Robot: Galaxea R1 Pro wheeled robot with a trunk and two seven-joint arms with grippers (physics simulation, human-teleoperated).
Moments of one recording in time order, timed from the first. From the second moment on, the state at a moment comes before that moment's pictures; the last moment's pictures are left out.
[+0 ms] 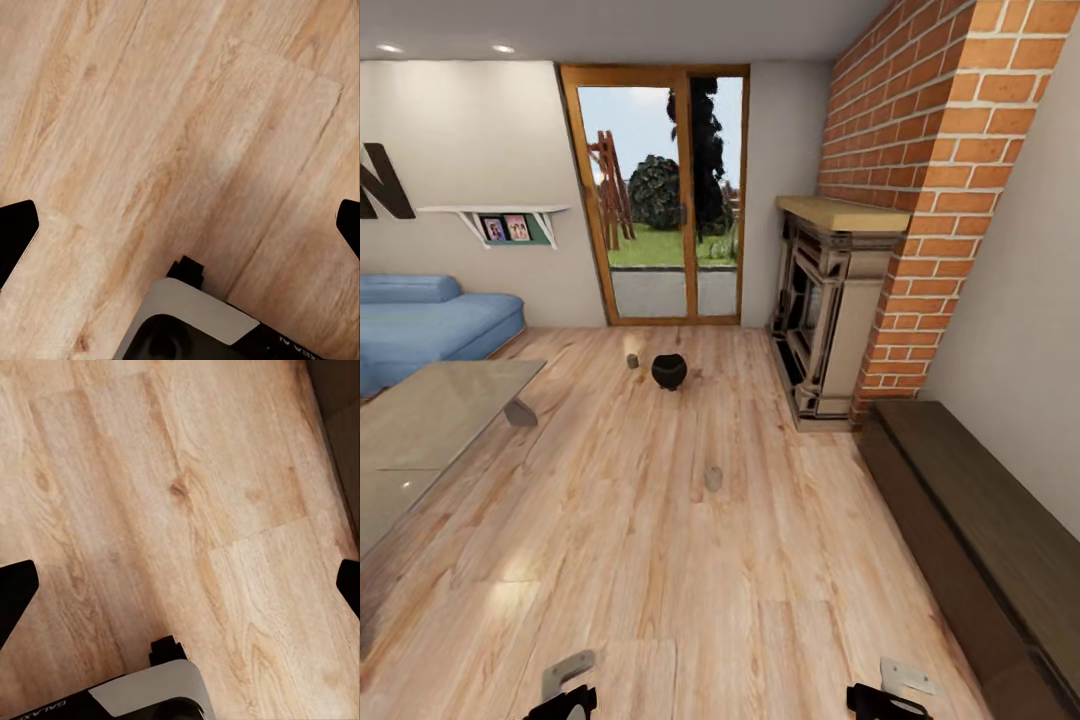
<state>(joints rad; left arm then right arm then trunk) -0.29 0.00 -0.13 -0.62 0.52 0.25 0.55 -0.19 -0.05 0.15 -0.81 -0.41 0.34 -0.44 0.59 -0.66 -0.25</state>
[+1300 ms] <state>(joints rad) -0.29 0.00 -0.13 -0.55 0.52 0.15 0.55 -0.19 -0.05 0.21 -0.77 -0.41 0.18 -0.43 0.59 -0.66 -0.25</state>
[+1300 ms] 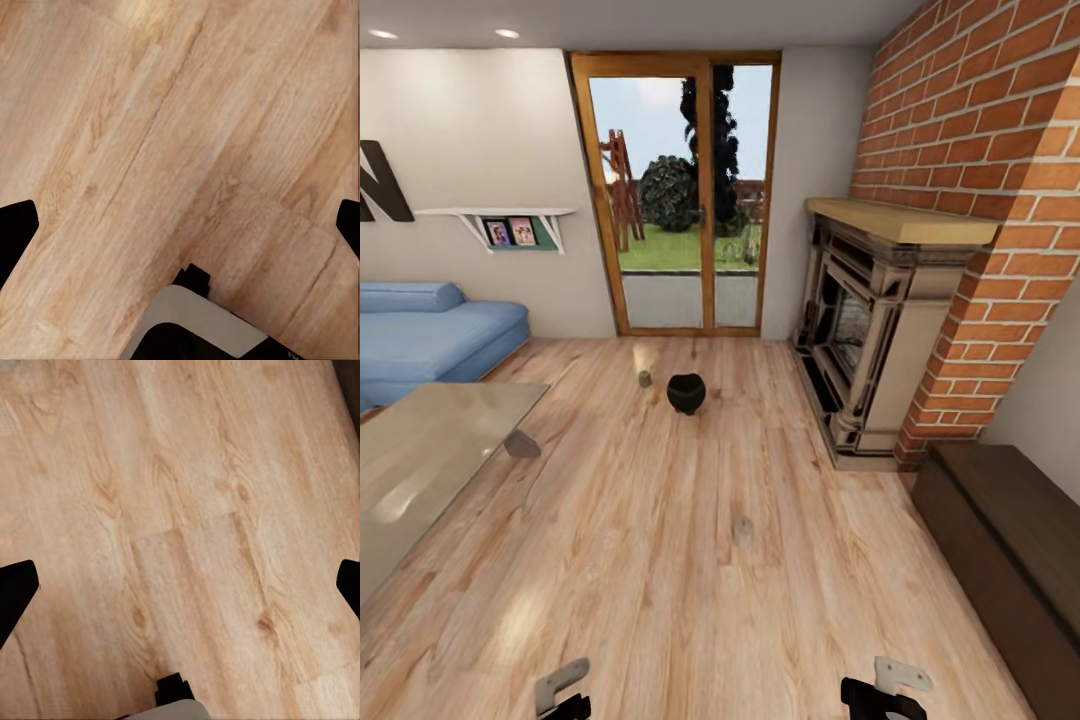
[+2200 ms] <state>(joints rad) -0.29 0.00 -0.13 -0.55 0.51 0.15 0.55 -0.19 -0.05 0.22 -0.77 -0.41 0.18 -0.43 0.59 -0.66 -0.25</state>
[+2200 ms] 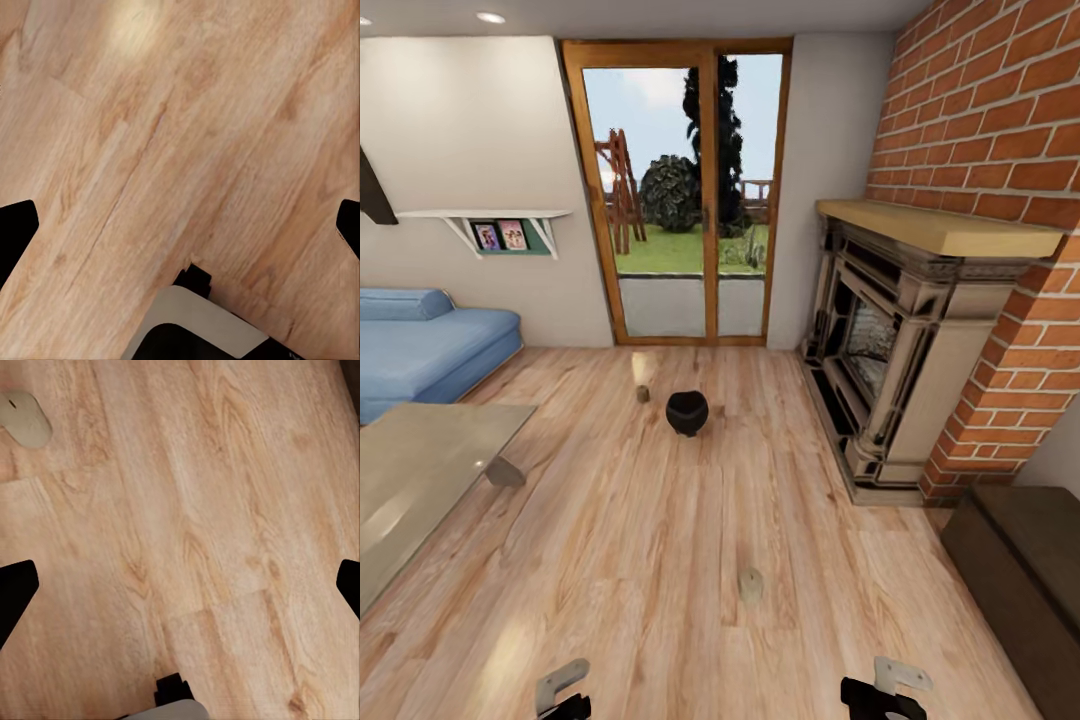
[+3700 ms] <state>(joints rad) -0.29 0.00 -0.13 -0.55 0.51 0.15 0.55 -0.19 -0.05 0.22 -0.72 -0.37 0.11 -0.43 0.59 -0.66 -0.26</state>
